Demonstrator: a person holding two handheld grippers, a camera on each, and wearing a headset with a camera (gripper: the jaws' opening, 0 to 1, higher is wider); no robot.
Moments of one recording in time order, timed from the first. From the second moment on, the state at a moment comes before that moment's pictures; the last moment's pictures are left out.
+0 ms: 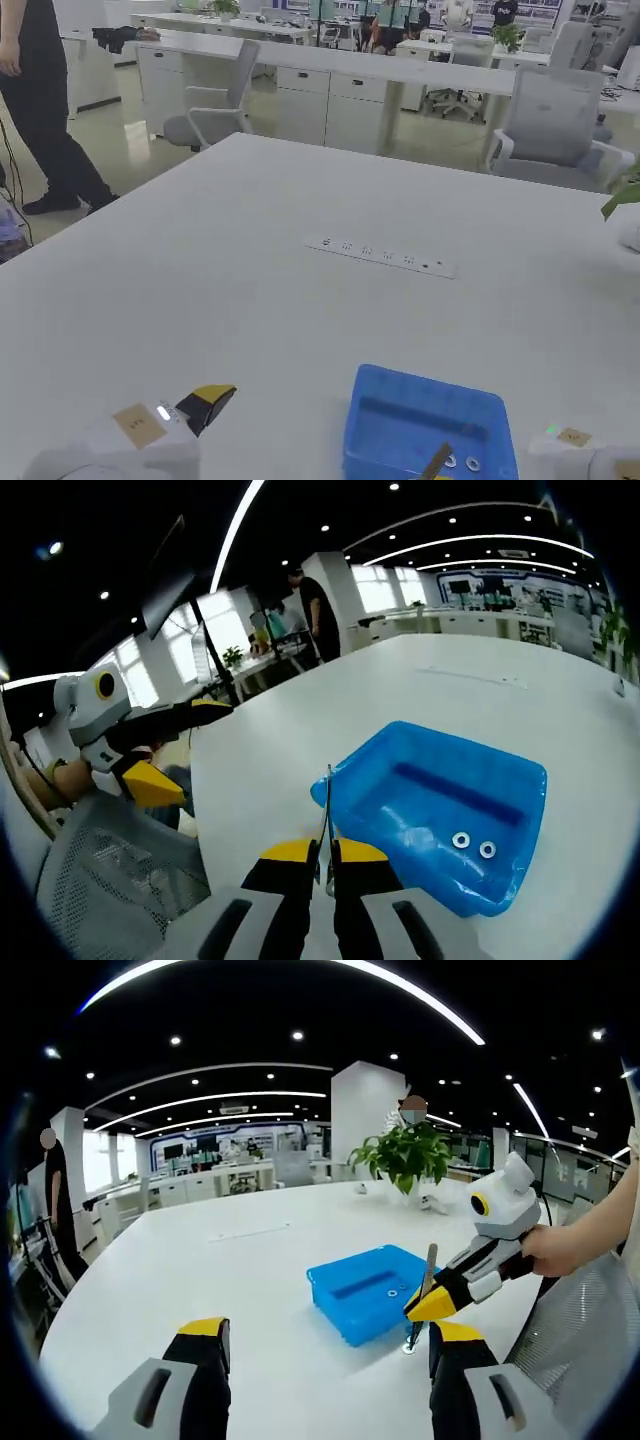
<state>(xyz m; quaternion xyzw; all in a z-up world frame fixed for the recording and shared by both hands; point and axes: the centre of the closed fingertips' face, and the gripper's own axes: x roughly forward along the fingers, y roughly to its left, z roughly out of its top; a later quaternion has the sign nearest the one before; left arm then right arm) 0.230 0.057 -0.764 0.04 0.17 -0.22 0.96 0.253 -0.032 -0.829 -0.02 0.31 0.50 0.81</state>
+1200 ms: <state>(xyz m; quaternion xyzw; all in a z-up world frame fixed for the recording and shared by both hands) 0.230 0.055 -0.769 0.05 0.18 -0.22 0.96 0.245 -0.029 -0.814 -0.06 0.28 0.53 0.80</state>
